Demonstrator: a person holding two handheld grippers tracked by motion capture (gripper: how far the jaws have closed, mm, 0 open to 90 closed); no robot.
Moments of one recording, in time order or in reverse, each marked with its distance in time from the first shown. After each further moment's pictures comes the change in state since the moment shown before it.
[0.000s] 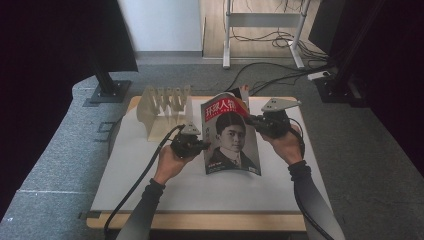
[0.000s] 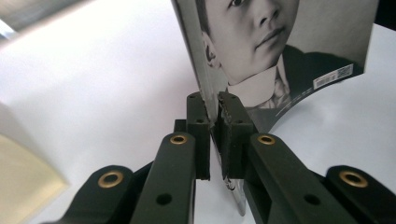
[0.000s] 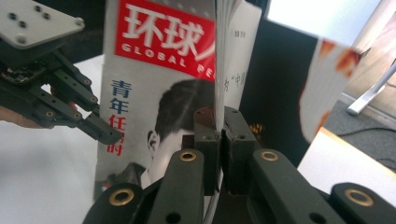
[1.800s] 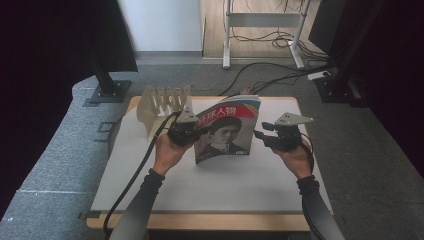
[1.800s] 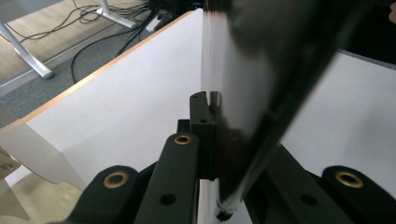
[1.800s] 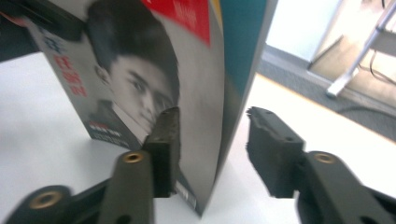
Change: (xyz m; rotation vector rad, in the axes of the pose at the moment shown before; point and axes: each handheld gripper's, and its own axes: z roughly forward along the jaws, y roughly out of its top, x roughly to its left) left arm 0.006 0.038 -0.026 -0.082 0.025 0.039; right arm -0.012 -0.058 -0.014 0.021 -0.089 0.062
